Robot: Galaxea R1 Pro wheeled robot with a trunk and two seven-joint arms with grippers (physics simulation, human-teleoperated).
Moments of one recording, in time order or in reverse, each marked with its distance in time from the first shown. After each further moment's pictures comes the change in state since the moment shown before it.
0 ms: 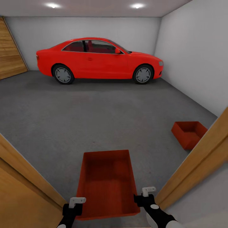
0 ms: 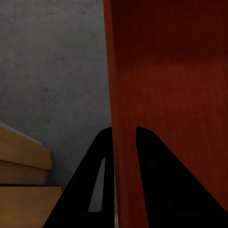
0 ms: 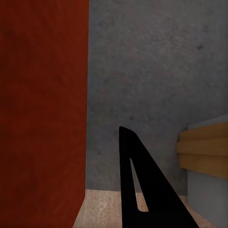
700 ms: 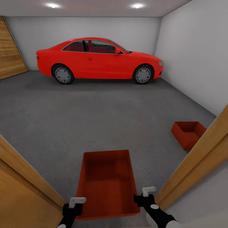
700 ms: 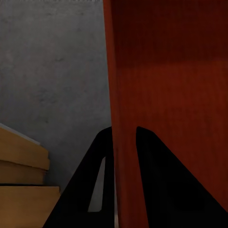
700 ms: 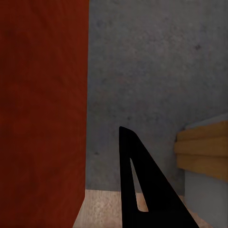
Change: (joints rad) left arm 0.000 0.000 0.000 0.000 0.000 0.000 0.000; right arm 0.000 0.000 0.000 0.000 0.000 0.000 0.000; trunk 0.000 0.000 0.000
